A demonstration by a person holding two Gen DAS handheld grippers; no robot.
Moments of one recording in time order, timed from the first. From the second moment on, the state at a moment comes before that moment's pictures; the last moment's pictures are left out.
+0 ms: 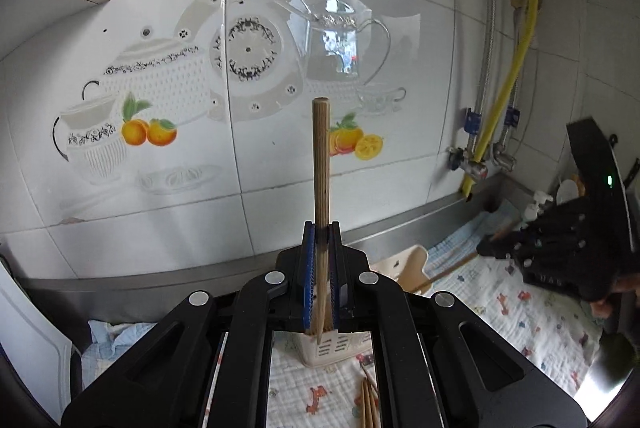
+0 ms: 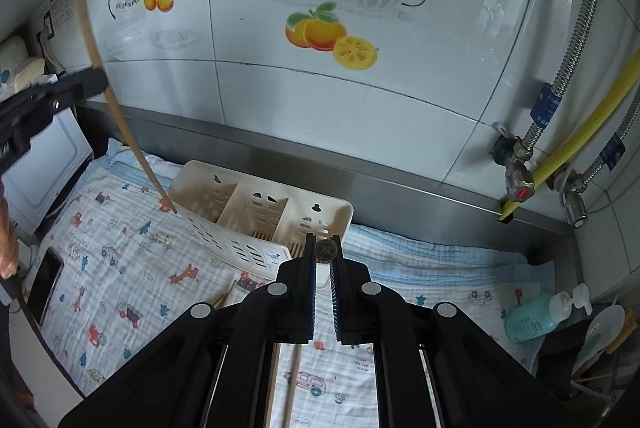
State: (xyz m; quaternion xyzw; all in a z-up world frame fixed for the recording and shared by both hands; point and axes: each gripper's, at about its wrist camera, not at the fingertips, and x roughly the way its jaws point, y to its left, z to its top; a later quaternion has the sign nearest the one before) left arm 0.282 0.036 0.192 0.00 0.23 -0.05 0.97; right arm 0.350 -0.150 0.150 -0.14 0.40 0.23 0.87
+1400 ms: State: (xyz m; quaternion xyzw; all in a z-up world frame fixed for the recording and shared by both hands) left arm 0.256 0.046 0.141 -0.04 0.25 -0.05 0.97; right arm 0.221 -0.208 0.131 -0.07 0.28 0.21 0.93
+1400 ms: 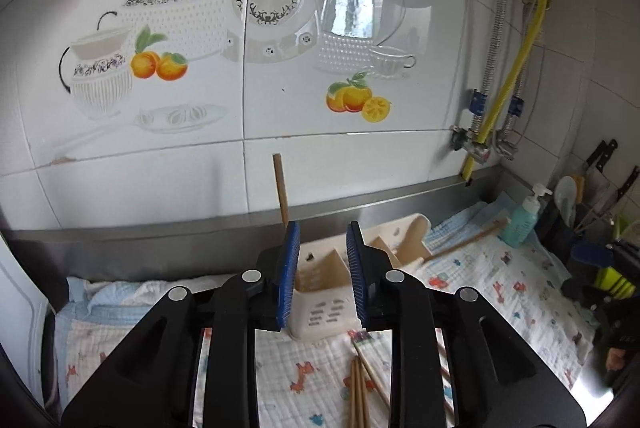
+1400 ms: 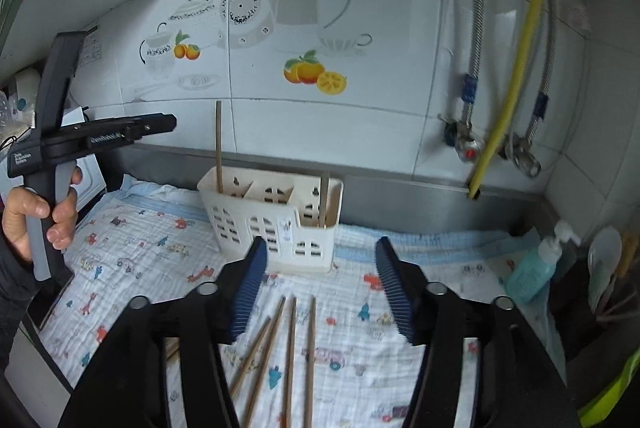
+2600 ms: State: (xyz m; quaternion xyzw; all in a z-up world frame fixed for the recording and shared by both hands) left arm 0.113 0.032 -0.042 -0.02 0.39 -0.05 0.92; right arm 0.109 -0.228 -0.007 -0.02 0.35 0.14 0.92
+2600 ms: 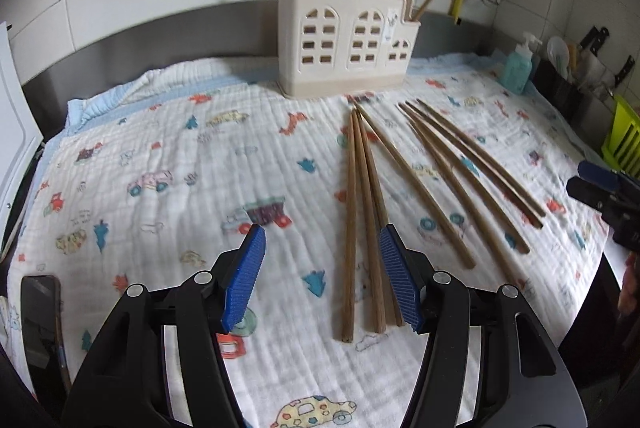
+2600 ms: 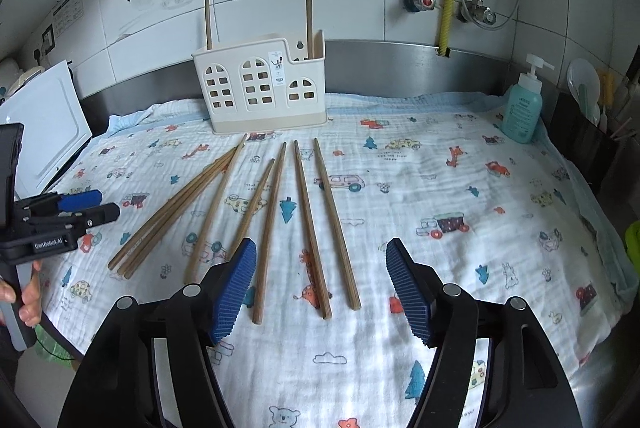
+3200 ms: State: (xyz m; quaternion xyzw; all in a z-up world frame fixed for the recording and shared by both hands) left arm 0.125 0.023 -0.069 -0.02 0.42 -0.06 0.91; right arm 0.113 -0.233 -0.016 -0.01 0.36 0.14 0.92
